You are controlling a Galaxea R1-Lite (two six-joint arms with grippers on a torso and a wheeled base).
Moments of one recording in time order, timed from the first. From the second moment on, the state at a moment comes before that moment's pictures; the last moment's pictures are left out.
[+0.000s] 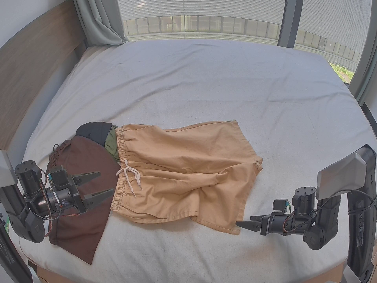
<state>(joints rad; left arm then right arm) 0.10 1.98 -0.24 -1.55 -0.94 -0.03 0.29 2.43 -0.34 -1.54 0.60 0.35</state>
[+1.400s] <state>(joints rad) 0.10 1.98 -0.24 -1.55 -0.94 -0.03 0.36 2.51 -0.42 -1.54 0.64 0.37</state>
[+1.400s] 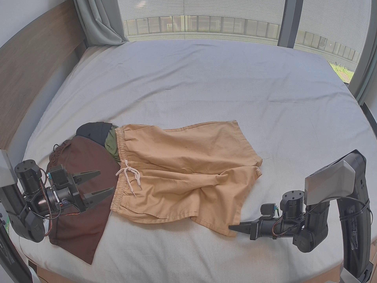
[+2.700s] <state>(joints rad) 0.10 2.01 -0.24 -1.55 -0.94 -0.01 0.13 2.38 -0.23 -1.54 0.67 0.34</state>
